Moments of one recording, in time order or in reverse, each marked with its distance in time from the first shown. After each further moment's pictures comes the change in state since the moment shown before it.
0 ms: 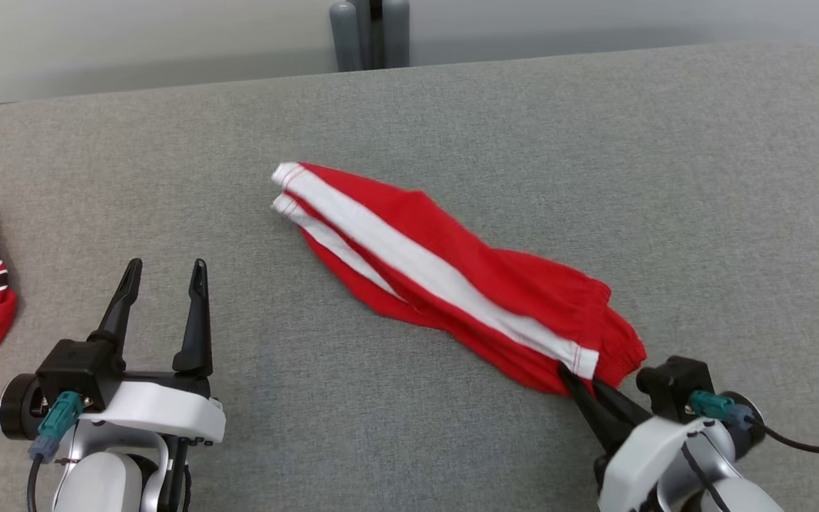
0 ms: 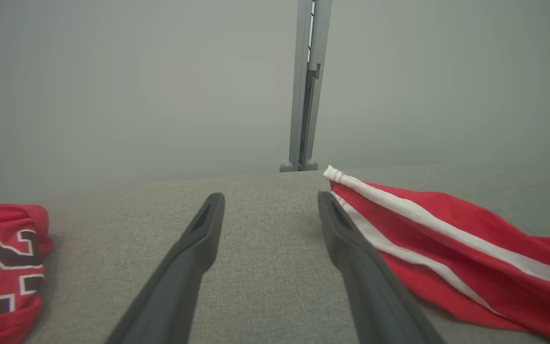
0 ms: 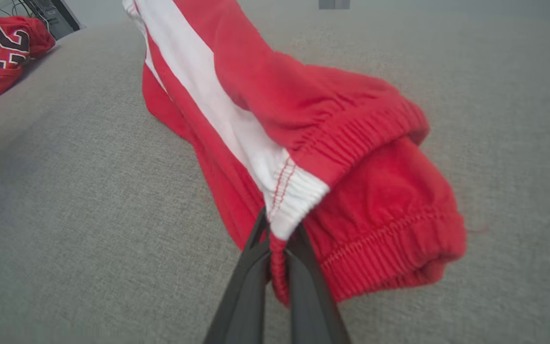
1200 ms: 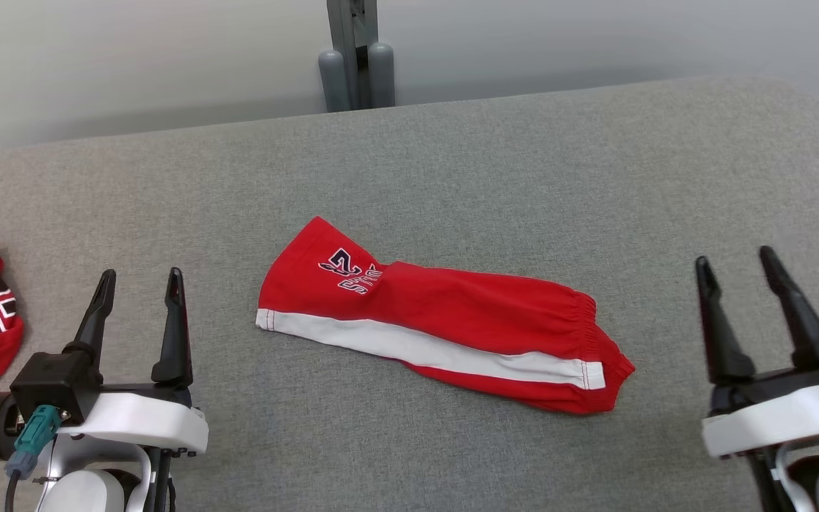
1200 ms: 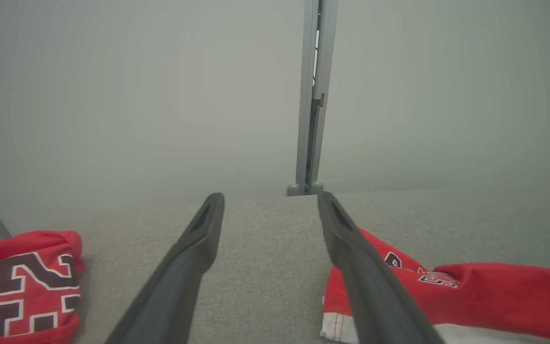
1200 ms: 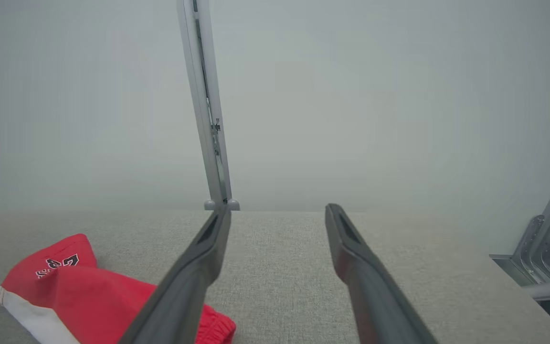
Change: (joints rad) left arm 0.057 0.030 0.015 -0.088 -0.021 0.061 0.046; right arm 0.105 0.054 -0.410 -0.307 -0.112 0.000 -0.128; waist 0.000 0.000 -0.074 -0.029
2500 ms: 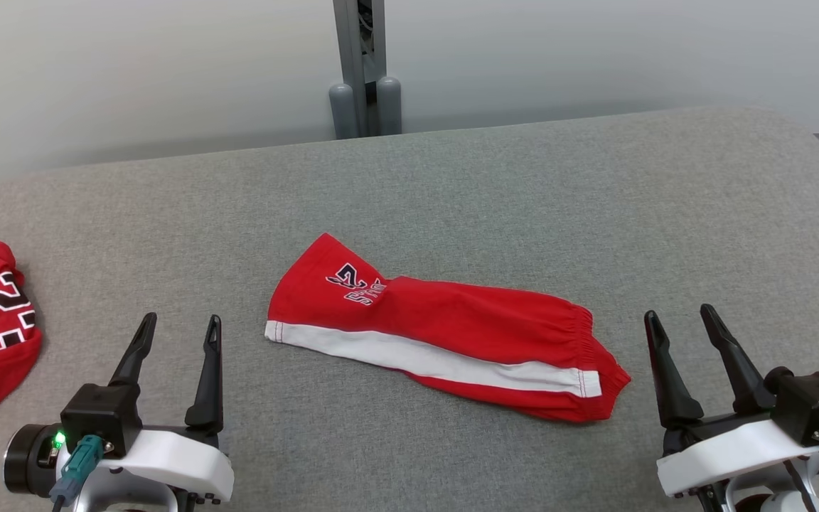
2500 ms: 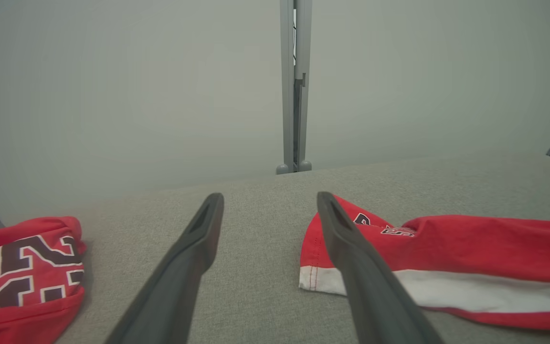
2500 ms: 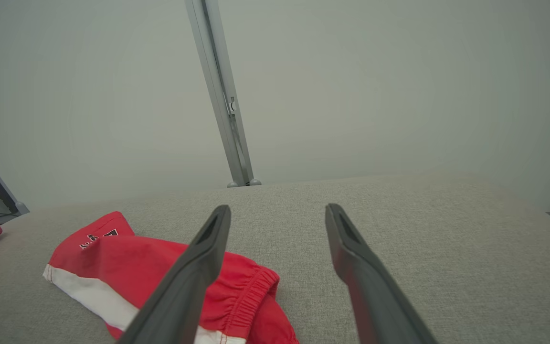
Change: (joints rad) left arm 0.100 0.023 -0.084 -0.075 0.026 0.032 0.077; right arm 0.029 0.090 0.064 0.168 0.007 0.001 -0.098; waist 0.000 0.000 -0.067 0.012
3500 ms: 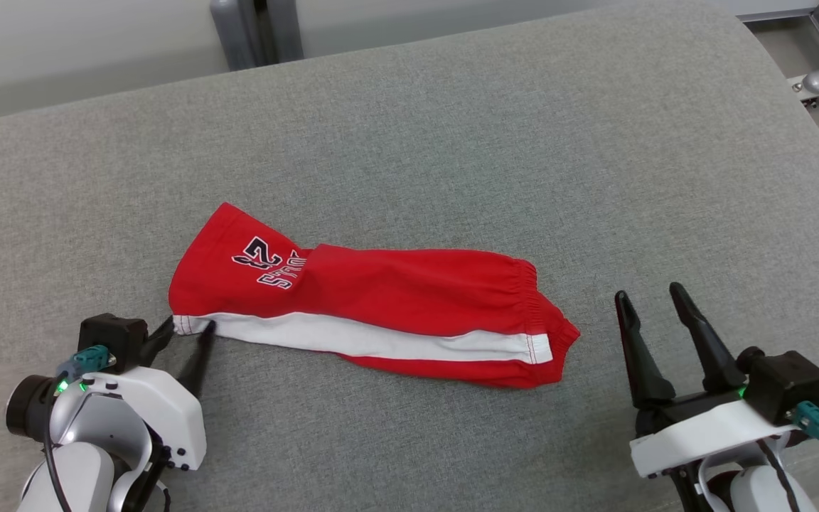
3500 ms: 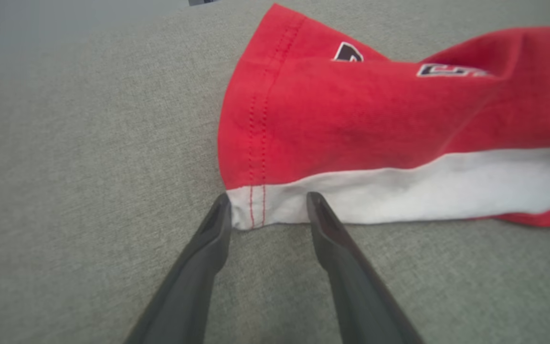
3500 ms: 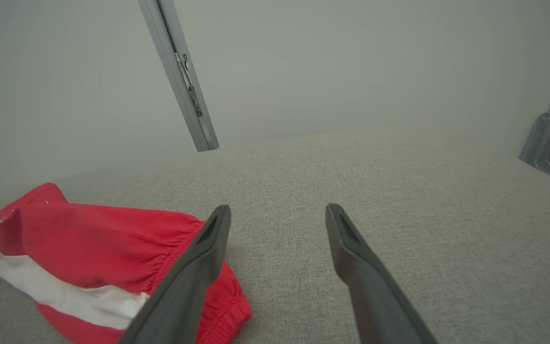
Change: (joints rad) left arm -0.222 0.108 -0.063 0.327 -0.123 -0.183 0.224; right arm -0.080 0.001 0.072 0.068 0.032 0.000 -0.052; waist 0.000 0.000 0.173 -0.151
